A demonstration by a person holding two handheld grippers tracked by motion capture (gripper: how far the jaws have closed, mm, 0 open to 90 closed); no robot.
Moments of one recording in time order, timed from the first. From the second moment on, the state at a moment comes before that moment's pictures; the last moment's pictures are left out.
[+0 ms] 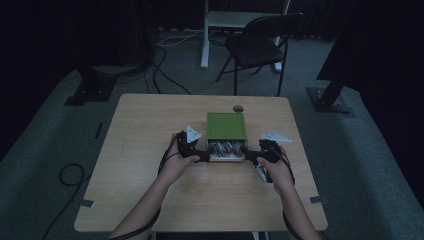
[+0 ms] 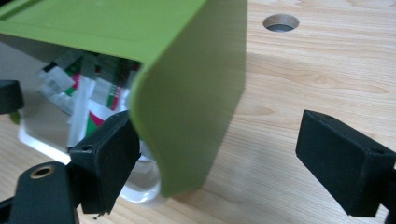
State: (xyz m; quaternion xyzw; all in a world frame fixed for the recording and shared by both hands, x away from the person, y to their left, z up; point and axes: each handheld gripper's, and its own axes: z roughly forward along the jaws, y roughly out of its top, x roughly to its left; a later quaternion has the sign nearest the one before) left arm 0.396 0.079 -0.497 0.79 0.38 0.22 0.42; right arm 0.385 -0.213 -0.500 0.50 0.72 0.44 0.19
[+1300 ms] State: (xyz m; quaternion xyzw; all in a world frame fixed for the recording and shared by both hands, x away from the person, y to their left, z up) left arm 0.372 0.100 -0.487 0.79 0.38 0.23 0.44; right arm 0.369 -0.216 -0.496 0.48 0.73 0.44 0.21
